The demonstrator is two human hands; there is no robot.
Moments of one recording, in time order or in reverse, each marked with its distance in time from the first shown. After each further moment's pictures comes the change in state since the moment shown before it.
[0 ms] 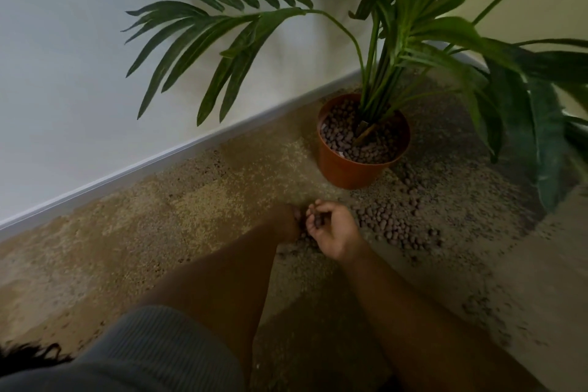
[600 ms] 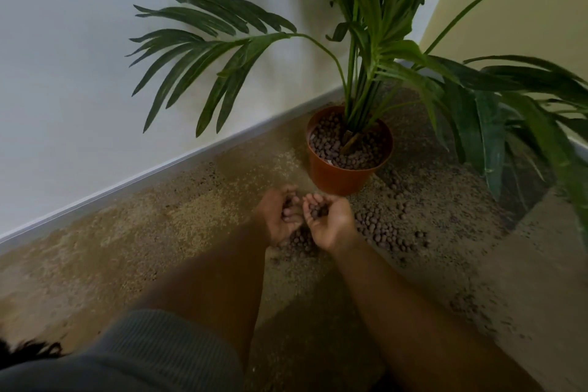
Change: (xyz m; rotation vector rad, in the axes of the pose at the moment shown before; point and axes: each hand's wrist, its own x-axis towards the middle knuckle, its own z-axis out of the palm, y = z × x) left_hand -0.017 0.038 -0.035 -1.919 -0.252 -0.281; right_hand -0.027 -0.016 0.023 0.152 0.035 -0.117
